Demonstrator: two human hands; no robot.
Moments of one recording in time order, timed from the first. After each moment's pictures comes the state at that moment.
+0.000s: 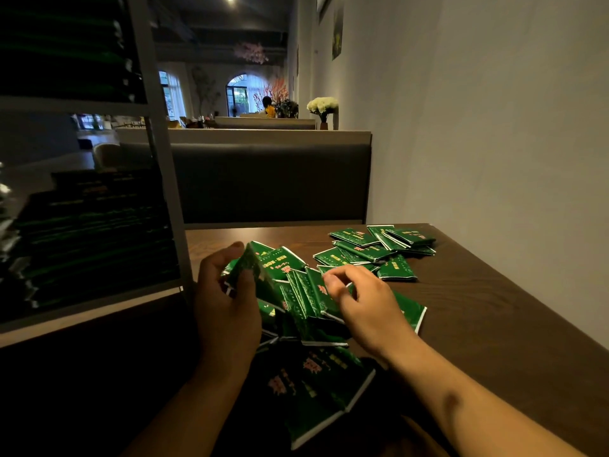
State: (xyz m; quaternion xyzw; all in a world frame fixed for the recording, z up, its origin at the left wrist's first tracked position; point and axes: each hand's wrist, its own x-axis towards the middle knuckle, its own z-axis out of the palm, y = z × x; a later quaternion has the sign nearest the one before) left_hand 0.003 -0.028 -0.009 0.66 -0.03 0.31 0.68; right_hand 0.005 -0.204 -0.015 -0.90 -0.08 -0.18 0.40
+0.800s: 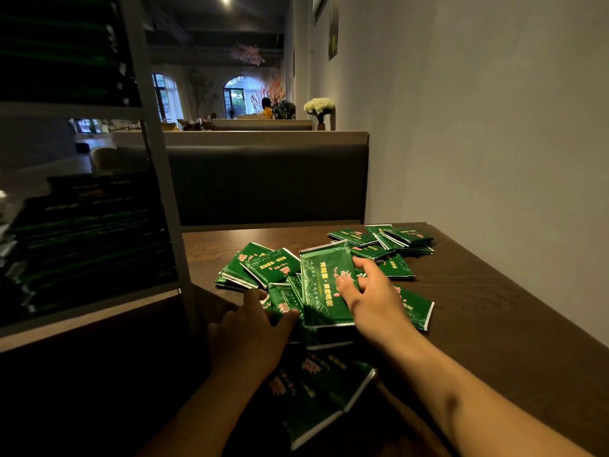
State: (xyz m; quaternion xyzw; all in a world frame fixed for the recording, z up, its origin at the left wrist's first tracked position) left_hand 0.015 -0.031 -0.038 0.96 0.05 0.07 0.28; right_hand 0.012 -0.209 -0.019 -0.83 0.02 -0.12 0.54
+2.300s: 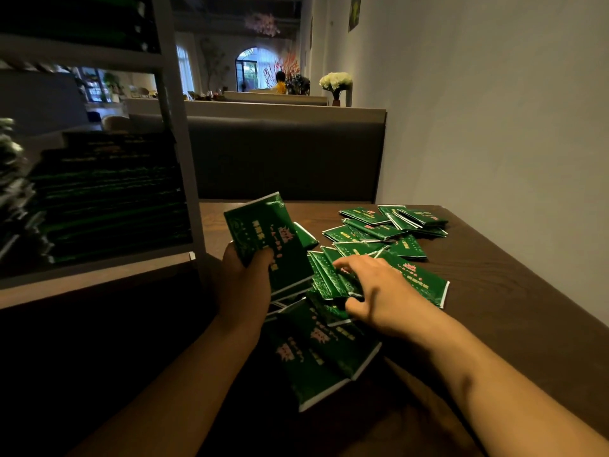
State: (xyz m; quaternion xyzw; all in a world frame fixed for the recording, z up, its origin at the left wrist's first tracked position) left_hand 0.008 -0.029 -0.017 0.63 0.06 0.15 0.76; right_hand 0.009 -0.223 -0.022 -0.97 -0.13 -0.04 0.18
